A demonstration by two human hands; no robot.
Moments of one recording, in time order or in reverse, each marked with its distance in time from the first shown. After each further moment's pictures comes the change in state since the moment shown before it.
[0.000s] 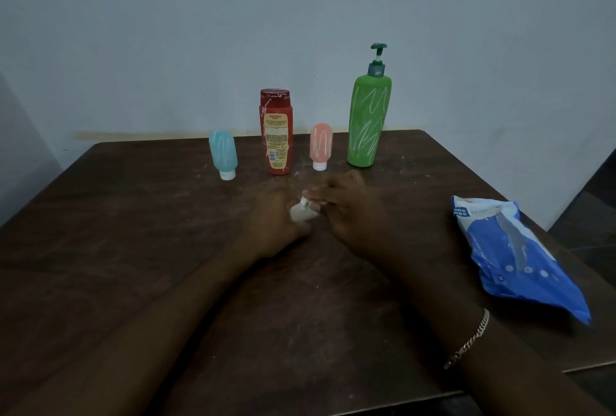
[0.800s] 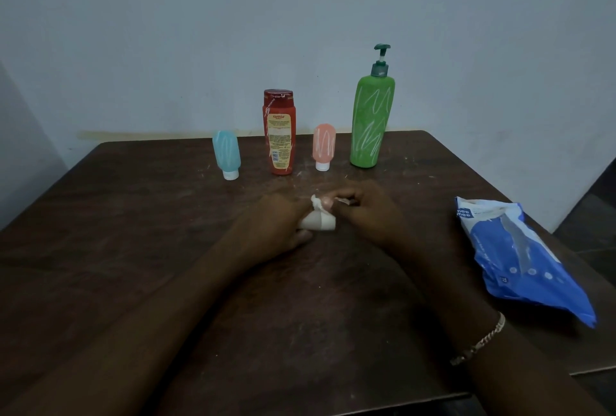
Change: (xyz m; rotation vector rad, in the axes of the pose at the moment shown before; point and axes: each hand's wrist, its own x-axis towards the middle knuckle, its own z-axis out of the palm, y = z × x) left_hand -0.014 0.006 -0.014 0.434 -0.049 0.317; right_hand 0.004 0.009 -0.013 0.330 -0.193 0.366
